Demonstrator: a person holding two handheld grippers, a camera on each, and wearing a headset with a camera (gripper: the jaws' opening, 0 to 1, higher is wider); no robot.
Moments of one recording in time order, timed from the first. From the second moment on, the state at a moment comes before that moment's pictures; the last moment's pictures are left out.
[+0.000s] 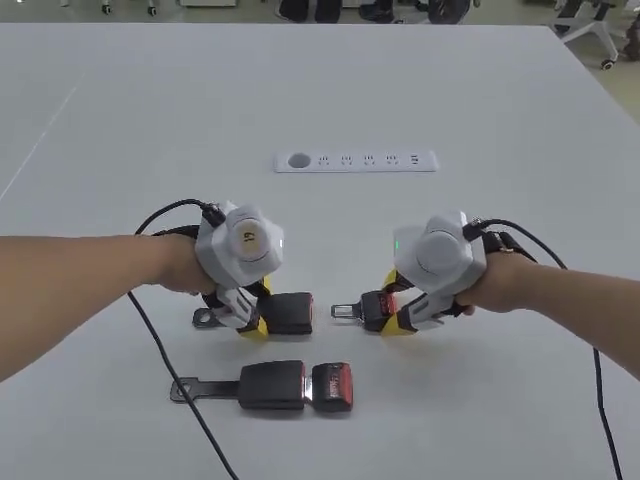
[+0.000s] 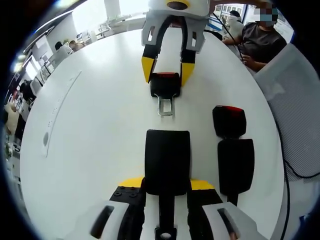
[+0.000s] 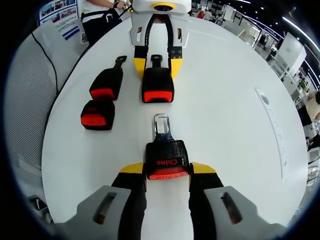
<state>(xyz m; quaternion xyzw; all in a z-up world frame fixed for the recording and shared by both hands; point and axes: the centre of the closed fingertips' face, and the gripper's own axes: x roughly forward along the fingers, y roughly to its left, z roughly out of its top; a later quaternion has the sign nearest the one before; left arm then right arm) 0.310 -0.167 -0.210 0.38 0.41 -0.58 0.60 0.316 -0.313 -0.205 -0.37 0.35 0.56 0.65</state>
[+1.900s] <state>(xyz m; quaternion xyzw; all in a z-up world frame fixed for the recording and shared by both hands) 0.281 -0.107 -0.167 0.23 0.38 -0.51 0.74 0.293 -0.386 -0.175 -0.36 0.33 0.53 0.69</state>
